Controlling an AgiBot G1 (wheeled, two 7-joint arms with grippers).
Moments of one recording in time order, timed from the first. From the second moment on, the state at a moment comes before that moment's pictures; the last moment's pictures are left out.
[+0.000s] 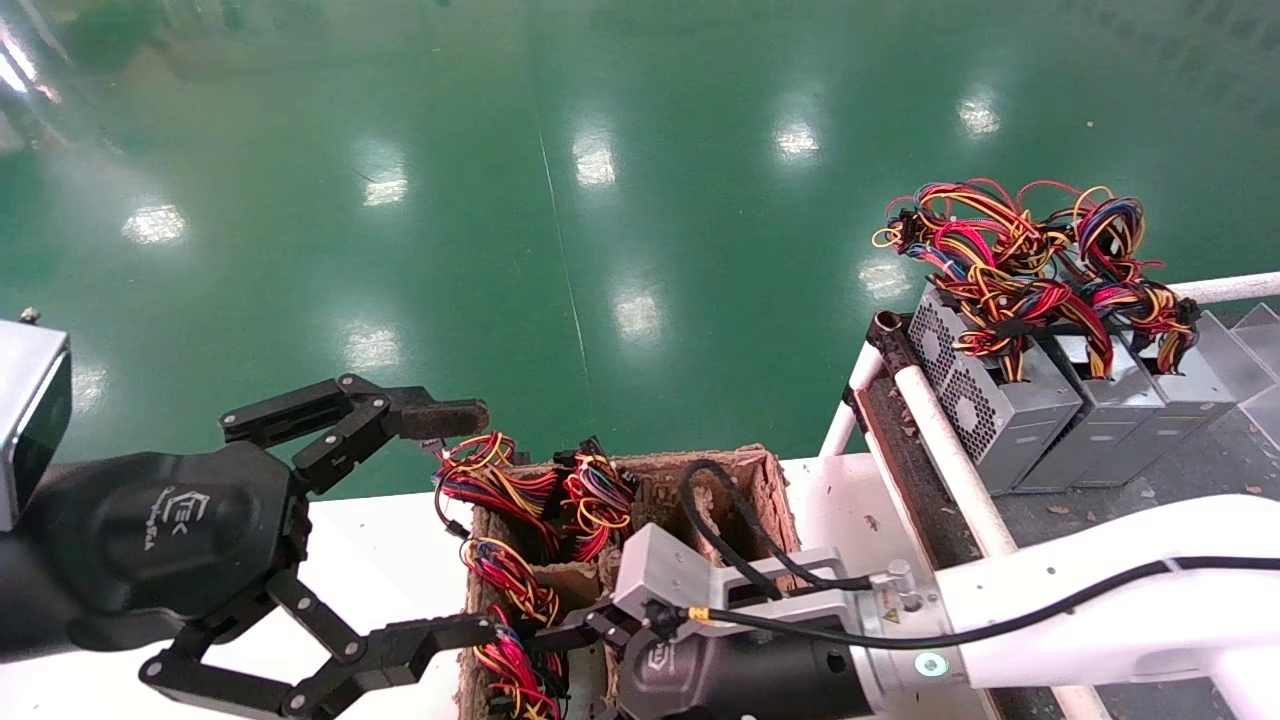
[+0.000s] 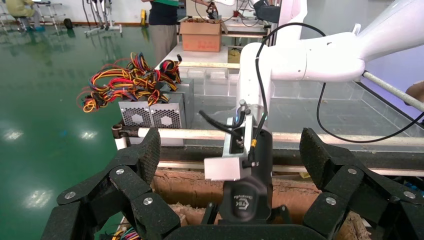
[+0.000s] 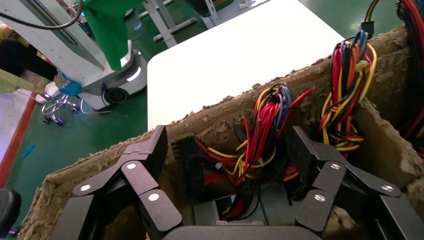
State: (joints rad) left arm -1.09 0.58 0.36 -1.26 0.67 1.46 -0.14; right arm 1.21 -1.08 -0.66 1.07 -1.24 -1.36 0.37
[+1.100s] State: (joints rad) left arm -1.09 0.58 0.36 -1.26 0.67 1.46 -0.14; right arm 1.17 -1.09 -0.64 1.17 -1.25 -1.25 0.39
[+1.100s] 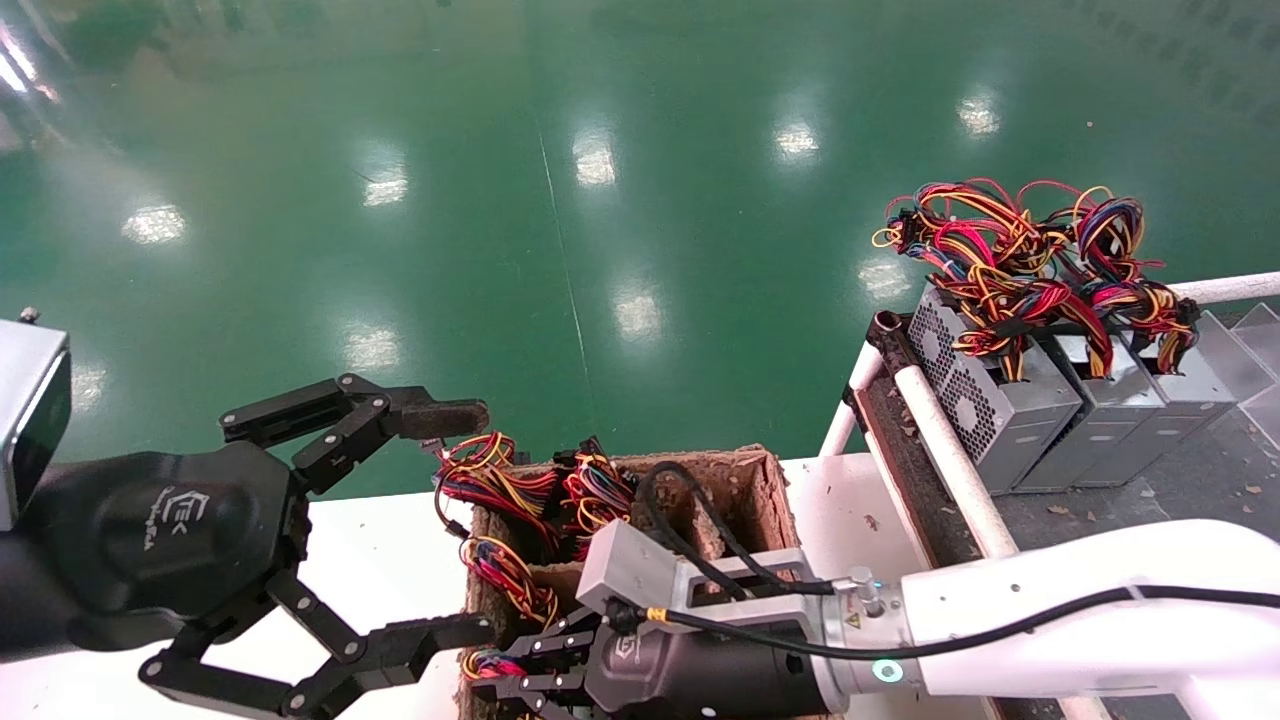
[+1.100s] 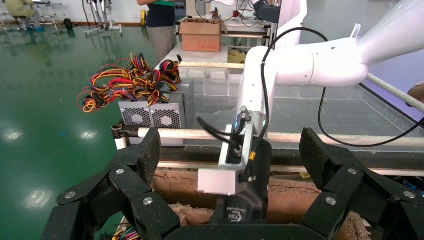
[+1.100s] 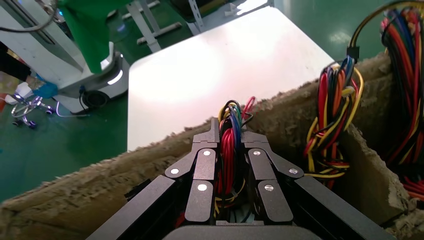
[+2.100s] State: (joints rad) left arm -1.09 0.58 0.36 -1.26 0.67 1.46 -0.14; right arm 1.19 -0.76 -0.28 1.17 -0.78 -1.38 0.36
